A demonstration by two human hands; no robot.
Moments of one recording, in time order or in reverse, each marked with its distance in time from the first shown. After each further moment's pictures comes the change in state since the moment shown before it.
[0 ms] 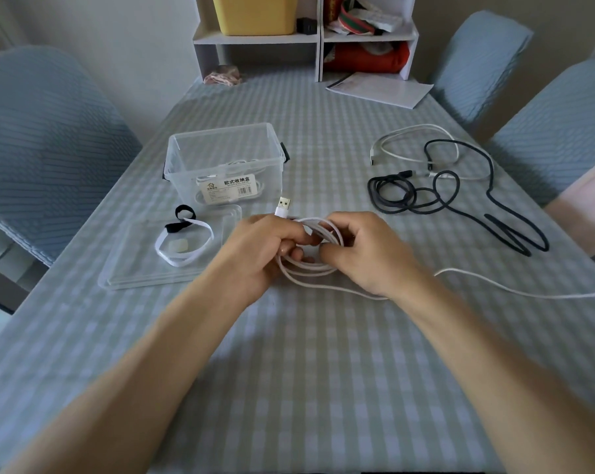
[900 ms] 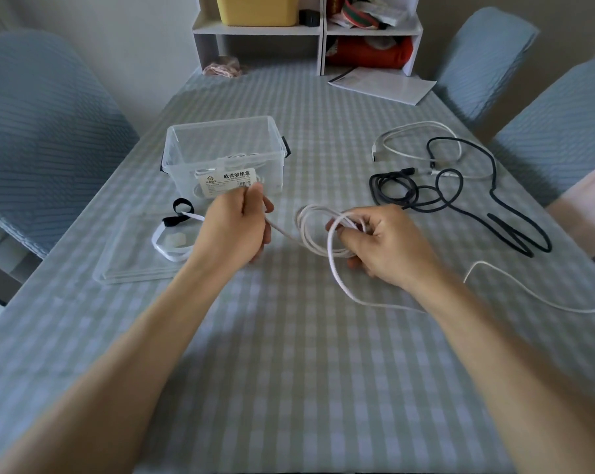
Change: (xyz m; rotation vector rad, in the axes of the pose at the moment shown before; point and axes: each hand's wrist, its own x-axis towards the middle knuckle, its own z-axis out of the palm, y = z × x) left_hand 0.009 0.005 -0.026 0.582 0.286 0.425; right_hand -0.001 0.010 -0.014 0.063 0.059 0.100
